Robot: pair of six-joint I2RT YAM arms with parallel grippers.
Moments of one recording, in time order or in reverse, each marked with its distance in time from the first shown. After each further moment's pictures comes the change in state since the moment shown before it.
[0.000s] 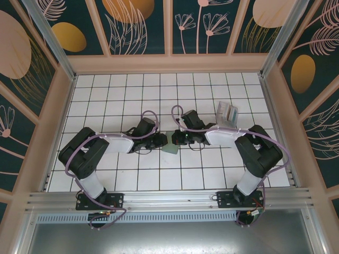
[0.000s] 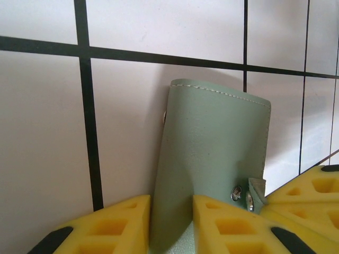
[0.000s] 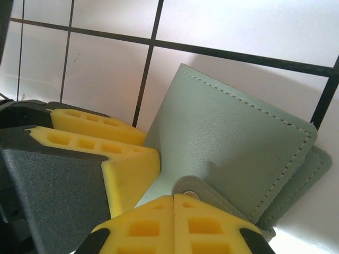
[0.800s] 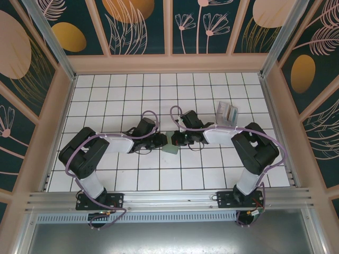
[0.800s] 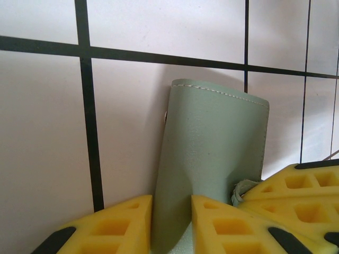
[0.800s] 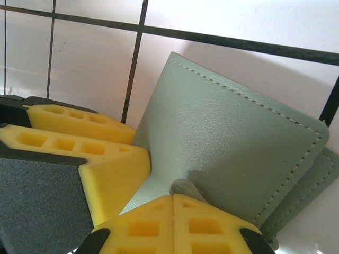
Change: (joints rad) left arm 0.000 0.003 0.000 0.001 0.000 0.000; right arm -0.005 0.046 0.017 -0.013 -0.024 -0.009
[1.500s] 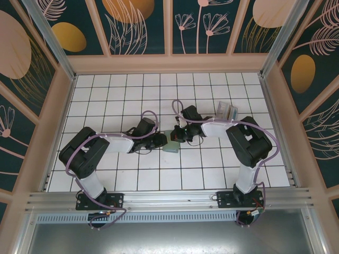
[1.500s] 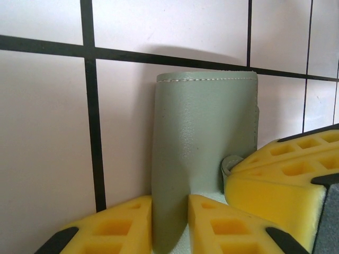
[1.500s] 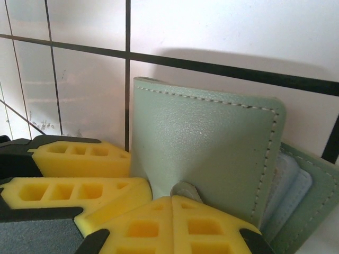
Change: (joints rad) left arm 0.002 0.004 0.000 0.004 0.002 -0.012; right arm -0.058 0.122 0.105 -0.058 -0.122 0.089
